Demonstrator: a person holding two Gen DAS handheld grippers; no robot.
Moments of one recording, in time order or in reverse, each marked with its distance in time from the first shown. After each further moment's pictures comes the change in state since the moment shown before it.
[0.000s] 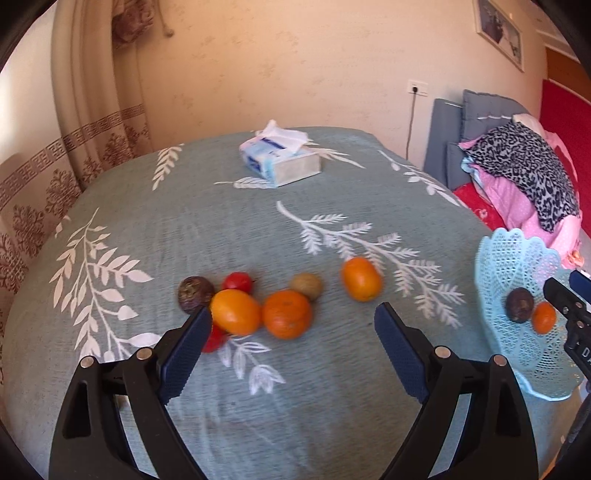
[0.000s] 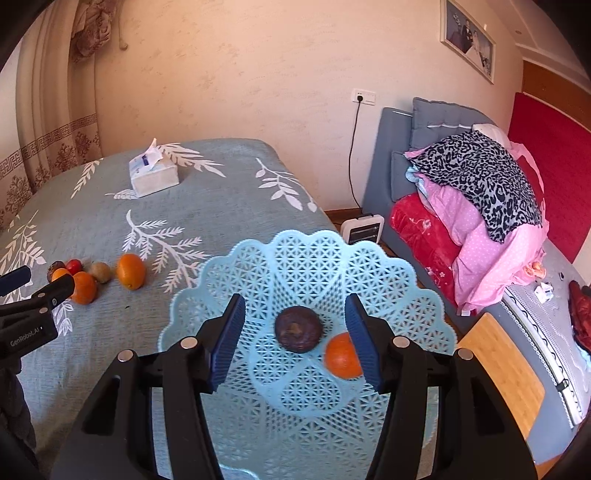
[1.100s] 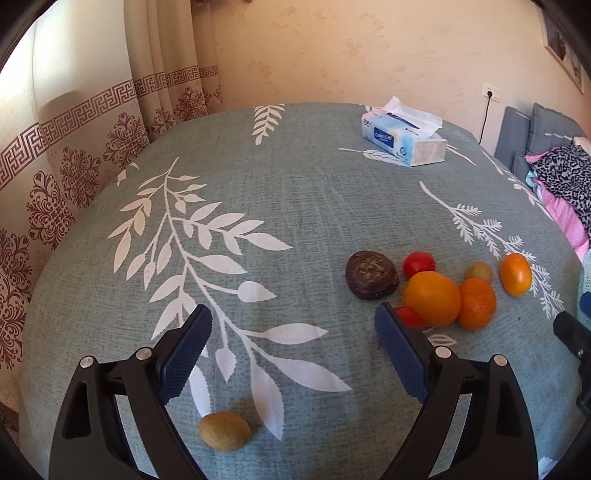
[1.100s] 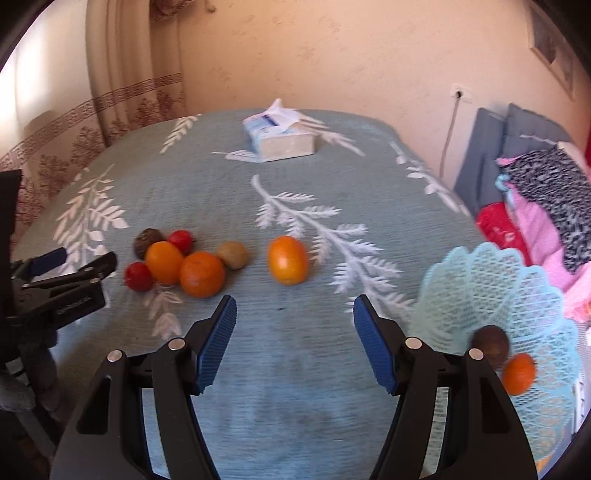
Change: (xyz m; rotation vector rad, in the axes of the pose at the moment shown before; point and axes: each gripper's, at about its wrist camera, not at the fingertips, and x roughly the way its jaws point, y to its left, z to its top) left arm 0.025 0.120 -0.019 -0.136 0.075 0.181; right arm 0.034 0.132 0.006 -0.151 0.104 0.311
